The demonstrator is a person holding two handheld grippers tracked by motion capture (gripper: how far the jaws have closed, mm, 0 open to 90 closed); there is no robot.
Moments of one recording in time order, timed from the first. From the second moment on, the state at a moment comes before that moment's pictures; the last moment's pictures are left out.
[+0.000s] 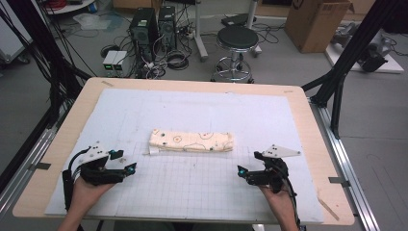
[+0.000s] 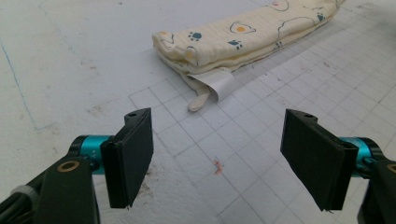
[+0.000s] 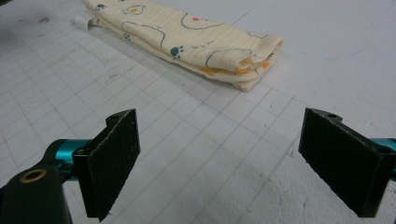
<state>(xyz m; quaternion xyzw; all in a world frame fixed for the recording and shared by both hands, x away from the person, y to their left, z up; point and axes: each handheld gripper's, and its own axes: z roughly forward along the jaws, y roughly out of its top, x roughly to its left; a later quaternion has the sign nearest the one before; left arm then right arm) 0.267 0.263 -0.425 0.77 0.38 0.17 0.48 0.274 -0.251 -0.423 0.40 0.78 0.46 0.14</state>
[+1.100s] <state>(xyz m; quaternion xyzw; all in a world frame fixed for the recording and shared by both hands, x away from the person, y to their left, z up) 0.245 0.261 -0.427 0.78 0.38 0.19 0.47 0.252 -0.260 -0.428 0.40 0.78 0.45 0.15</state>
